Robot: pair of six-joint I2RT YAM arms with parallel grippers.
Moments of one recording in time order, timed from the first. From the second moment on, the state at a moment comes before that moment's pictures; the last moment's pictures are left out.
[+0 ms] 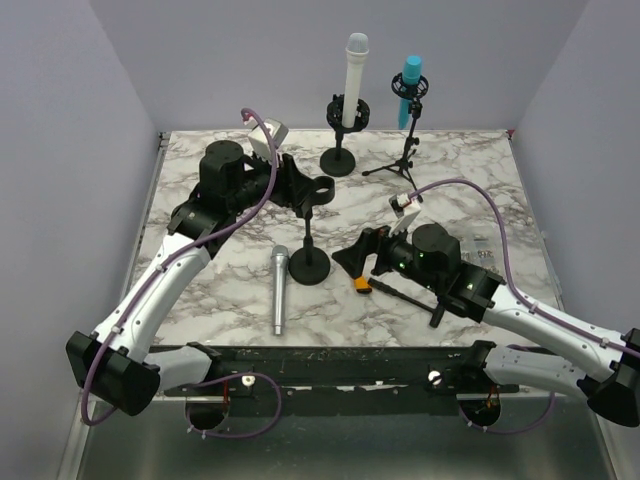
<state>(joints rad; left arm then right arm) -0.44 1.22 1.26 -0.27 0.40 -0.25 0.92 0.99 0.79 -0.05 0.10 0.52</state>
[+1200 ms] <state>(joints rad) -0.44 1.11 1.13 -0.34 0.38 -0.27 0.92 0.98 0.74 -0.06 0.11 0.52</state>
